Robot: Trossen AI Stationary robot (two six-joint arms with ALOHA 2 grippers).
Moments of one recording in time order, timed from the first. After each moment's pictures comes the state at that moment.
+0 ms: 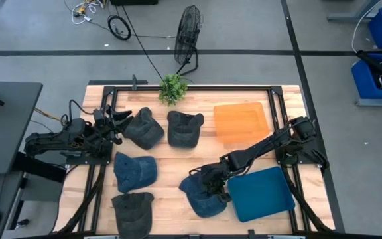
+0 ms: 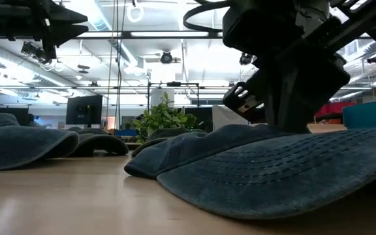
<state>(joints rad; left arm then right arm) 0.01 0.05 0.19 0.14 -0.44 -0.17 0.34 1.87 1.08 -0.21 -0.34 0.05</state>
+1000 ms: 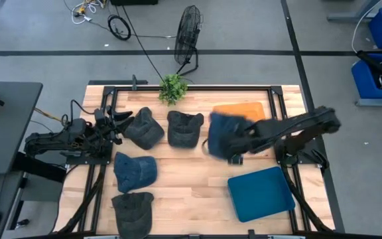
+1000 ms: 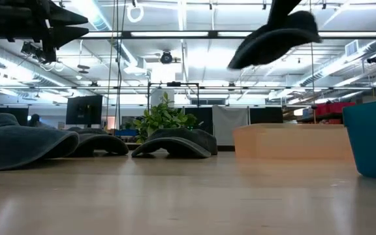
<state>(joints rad) 0.01 0.05 0.19 0.12 -0.44 -0.25 0.27 1.52 1.56 -1.34 0.55 0.31</state>
